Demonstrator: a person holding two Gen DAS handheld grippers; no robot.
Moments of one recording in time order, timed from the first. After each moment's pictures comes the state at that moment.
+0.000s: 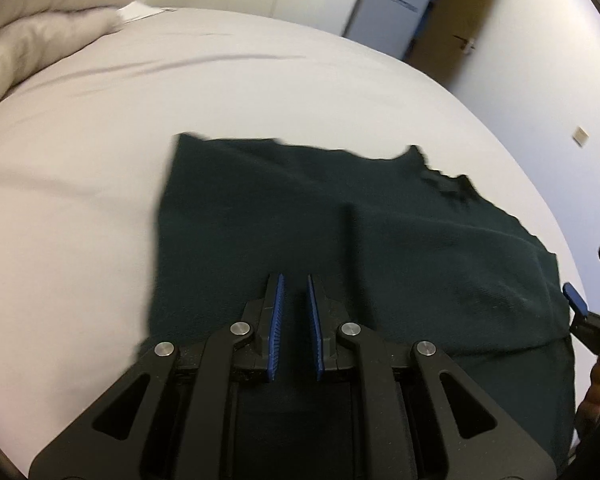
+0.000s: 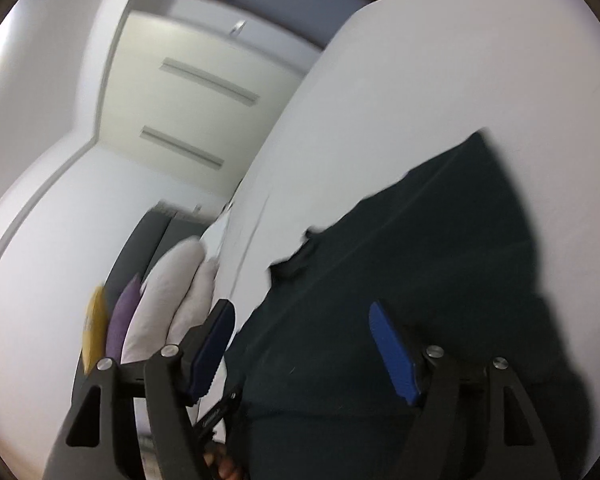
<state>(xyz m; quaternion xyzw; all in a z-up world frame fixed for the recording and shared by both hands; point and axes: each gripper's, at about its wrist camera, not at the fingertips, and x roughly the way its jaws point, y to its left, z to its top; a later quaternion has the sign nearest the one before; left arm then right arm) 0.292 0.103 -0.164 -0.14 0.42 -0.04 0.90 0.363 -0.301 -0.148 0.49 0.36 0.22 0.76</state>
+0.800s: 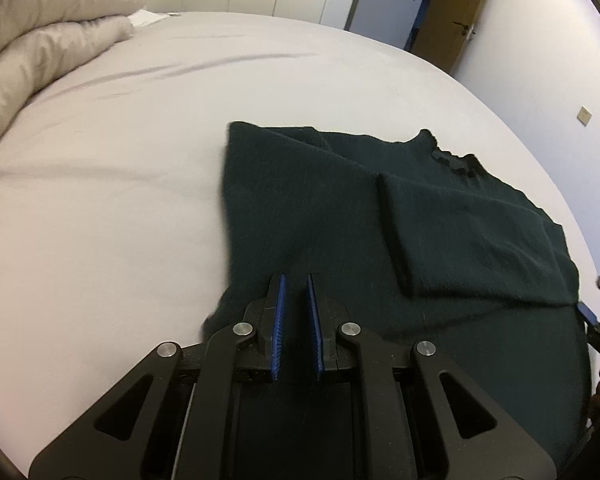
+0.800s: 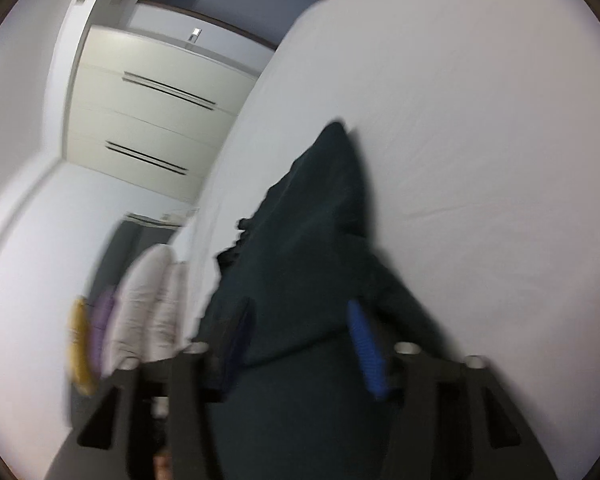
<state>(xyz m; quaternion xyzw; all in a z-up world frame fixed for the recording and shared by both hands) 0.244 0.130 -0.148 -0.10 0.43 -0.03 0.90 0.296 -0.353 -0.170 0.48 0.39 0.13 0.77</state>
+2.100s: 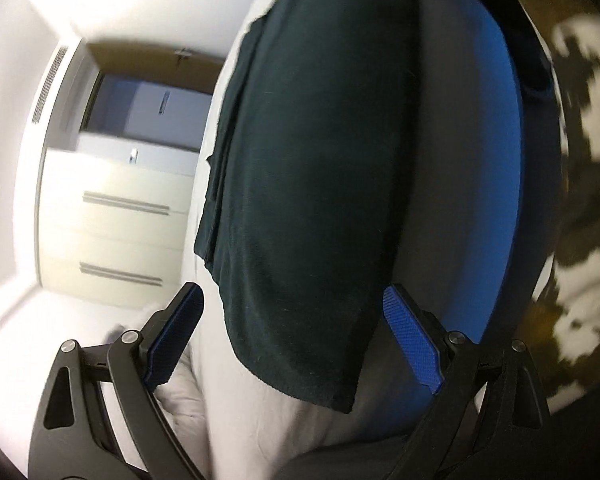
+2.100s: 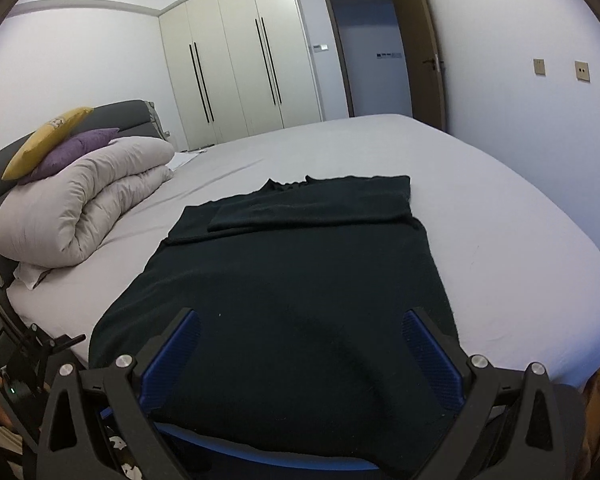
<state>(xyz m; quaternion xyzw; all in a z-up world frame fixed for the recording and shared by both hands) -0.174 0.020 -0.221 0.64 0.19 -0.12 0.74 0.034 -0.233 -0.064 0.13 0.30 0.12 0.94</state>
